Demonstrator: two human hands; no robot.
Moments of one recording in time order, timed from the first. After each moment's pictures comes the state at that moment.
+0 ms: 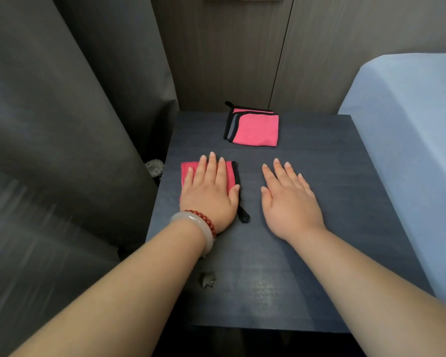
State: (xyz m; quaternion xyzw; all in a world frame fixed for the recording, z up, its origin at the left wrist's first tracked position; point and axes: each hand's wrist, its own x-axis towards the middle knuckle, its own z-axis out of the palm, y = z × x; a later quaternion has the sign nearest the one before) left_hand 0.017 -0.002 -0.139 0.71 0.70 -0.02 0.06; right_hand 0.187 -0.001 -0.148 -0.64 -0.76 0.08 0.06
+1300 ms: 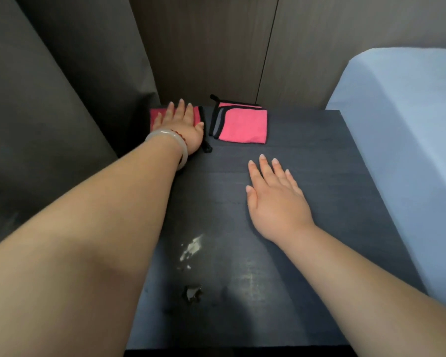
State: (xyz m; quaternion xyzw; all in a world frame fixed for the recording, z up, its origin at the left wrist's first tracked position) left_hand -0.027 0.159 -0.132 0.65 0.75 -0.05 0.10; right_hand 0.180 0.007 -0.144 -0.63 -0.77 0.09 0.02
